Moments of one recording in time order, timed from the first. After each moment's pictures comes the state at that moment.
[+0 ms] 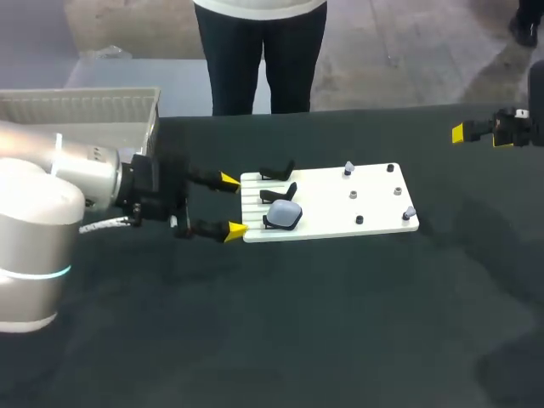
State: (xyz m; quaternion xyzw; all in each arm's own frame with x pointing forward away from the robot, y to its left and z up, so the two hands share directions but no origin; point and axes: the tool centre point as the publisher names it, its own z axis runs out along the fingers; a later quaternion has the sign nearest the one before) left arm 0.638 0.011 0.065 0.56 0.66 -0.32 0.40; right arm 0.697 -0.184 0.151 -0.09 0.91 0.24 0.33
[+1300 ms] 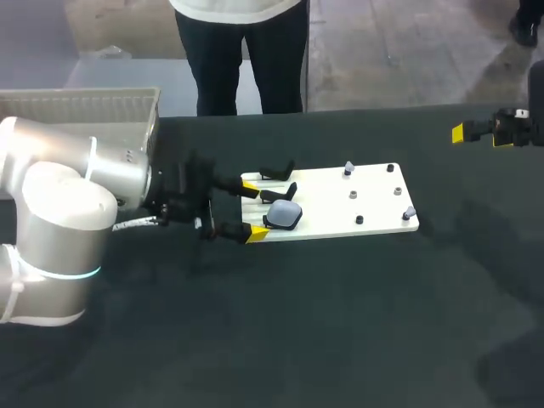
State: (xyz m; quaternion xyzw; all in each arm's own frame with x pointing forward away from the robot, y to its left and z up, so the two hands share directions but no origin) left arm 0.653 -0.017 0.041 0.55 0.66 -0.34 0.38; right arm 0.697 -0.184 0.151 -0.09 0.91 0.24 0.33
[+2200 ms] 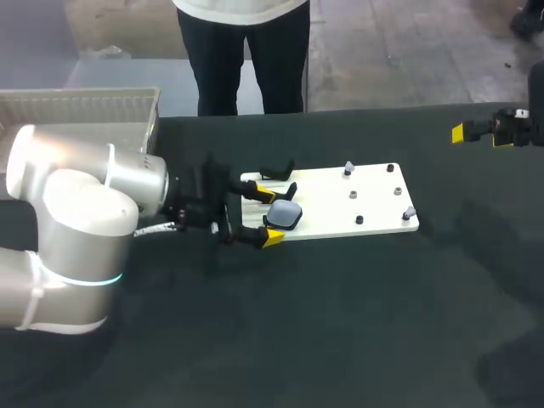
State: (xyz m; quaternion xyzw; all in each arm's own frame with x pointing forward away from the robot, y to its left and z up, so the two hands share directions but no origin) left arm 0.648 -0.042 0.035 0.54 0.66 -0.34 0.38; right arm 0.697 -0.184 0.151 -0.09 0.91 0.24 0.33
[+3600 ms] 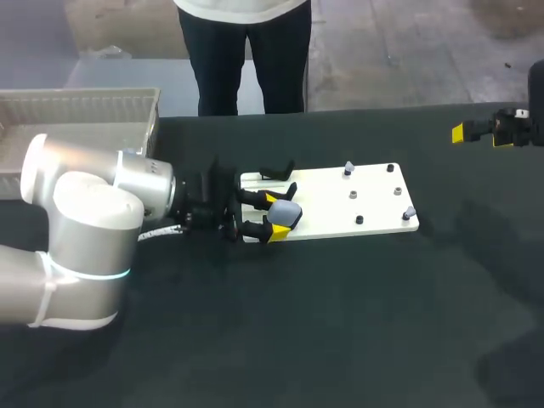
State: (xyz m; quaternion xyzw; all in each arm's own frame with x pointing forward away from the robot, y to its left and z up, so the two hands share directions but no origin) left arm 0.651 -0.054 0.024 0.54 0.65 -0.37 0.38; right arm 0.697 -0.184 0.151 -0.09 0.91 0.24 0.33
